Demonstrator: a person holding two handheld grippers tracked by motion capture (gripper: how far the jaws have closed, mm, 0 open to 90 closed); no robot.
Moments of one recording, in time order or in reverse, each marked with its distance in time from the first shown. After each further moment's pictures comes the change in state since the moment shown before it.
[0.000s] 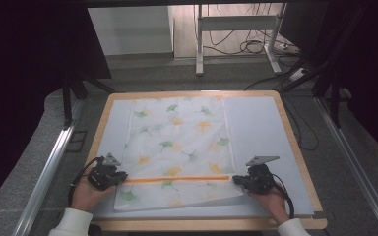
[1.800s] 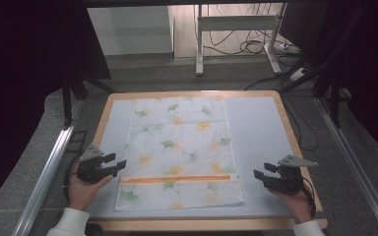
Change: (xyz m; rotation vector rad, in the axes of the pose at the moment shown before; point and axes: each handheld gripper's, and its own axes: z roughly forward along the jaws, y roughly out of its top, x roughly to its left) left arm 0.019 -0.004 -0.027 -0.364 0.011 -0.185; right arm -0.035 -0.023 -0.058 -0.240 -0.160 0.035
